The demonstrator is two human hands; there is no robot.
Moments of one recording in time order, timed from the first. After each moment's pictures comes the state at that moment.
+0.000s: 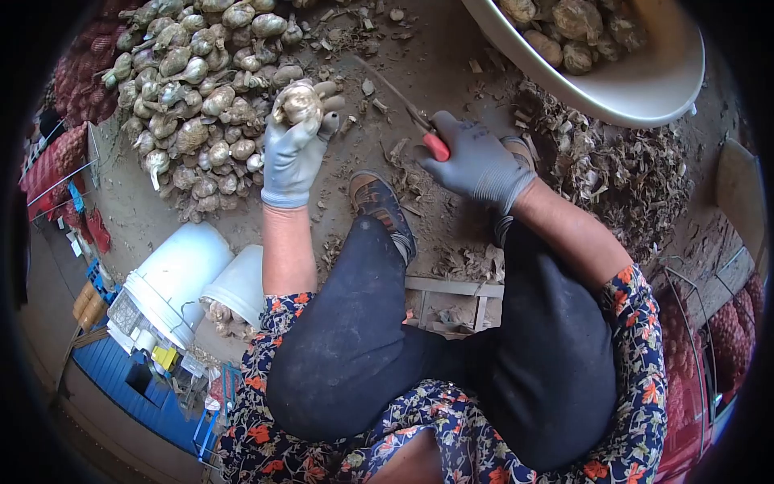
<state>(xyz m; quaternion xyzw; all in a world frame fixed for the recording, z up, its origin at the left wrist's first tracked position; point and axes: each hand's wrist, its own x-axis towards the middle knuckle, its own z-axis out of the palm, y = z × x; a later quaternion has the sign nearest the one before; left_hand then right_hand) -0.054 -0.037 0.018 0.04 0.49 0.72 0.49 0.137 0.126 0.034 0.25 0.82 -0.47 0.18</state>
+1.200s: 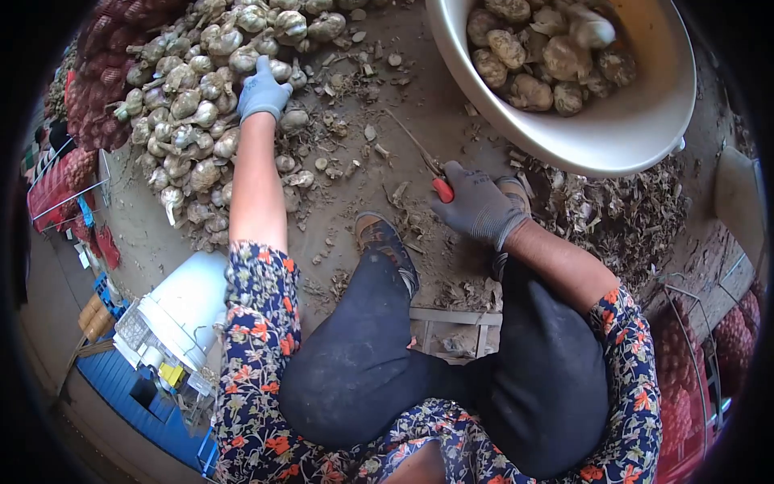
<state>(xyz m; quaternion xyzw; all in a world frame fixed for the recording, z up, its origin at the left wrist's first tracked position) -0.206 0.059 -0.035 0.24 0.95 -0.14 0.14 0.137 0.142 0.024 0.30 0.78 -0.47 0.29</state>
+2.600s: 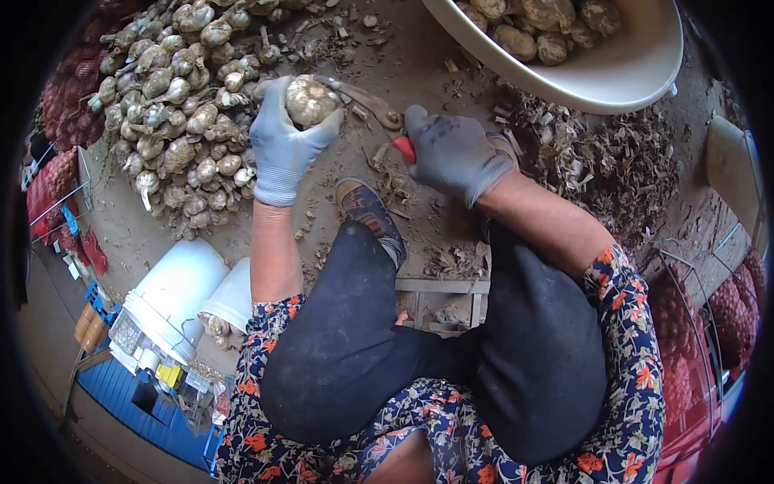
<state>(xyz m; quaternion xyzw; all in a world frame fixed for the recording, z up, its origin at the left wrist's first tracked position) -0.057 -0.005 0.024 0.41 0.84 0.32 0.14 0.134 0.128 0.023 0.22 0.89 -0.34 0.20</state>
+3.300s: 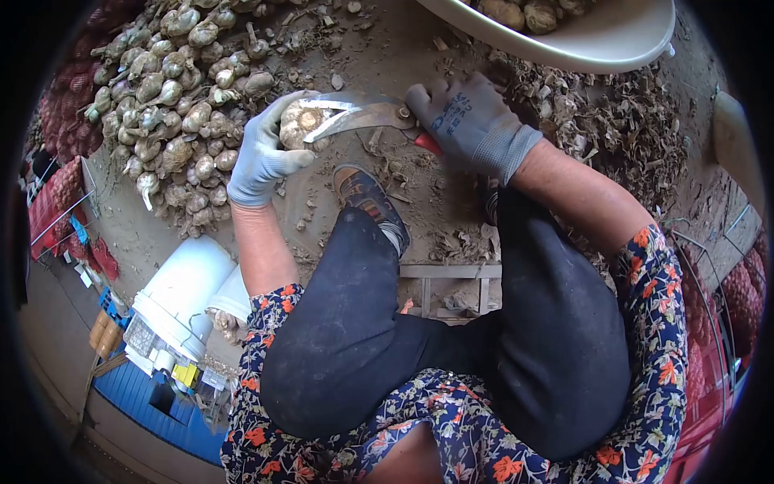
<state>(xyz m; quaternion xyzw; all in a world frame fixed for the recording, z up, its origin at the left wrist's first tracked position) -0.071 -0.029 0.039 0.28 0.66 0.42 0.56 0.157 0.147 0.028 0.08 0.97 -0.17 0.16</state>
